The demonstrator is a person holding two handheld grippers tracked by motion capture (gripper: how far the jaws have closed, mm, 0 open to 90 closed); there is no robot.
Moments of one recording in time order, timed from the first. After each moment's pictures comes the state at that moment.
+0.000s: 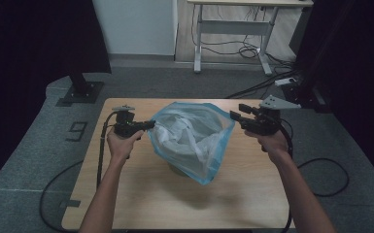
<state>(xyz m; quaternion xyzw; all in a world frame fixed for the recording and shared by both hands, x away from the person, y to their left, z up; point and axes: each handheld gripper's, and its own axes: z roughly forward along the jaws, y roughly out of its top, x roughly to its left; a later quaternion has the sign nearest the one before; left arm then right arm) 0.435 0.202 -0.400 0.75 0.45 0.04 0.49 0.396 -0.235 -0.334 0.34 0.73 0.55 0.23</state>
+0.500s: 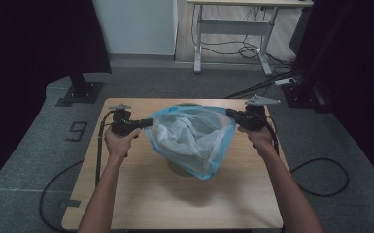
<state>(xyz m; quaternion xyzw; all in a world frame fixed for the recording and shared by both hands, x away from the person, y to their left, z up) 0.444 0.214 -0.404 0.73 0.46 0.05 0.50 0.445 -0.223 -0.375 0.37 0.75 0.51 0.21</state>
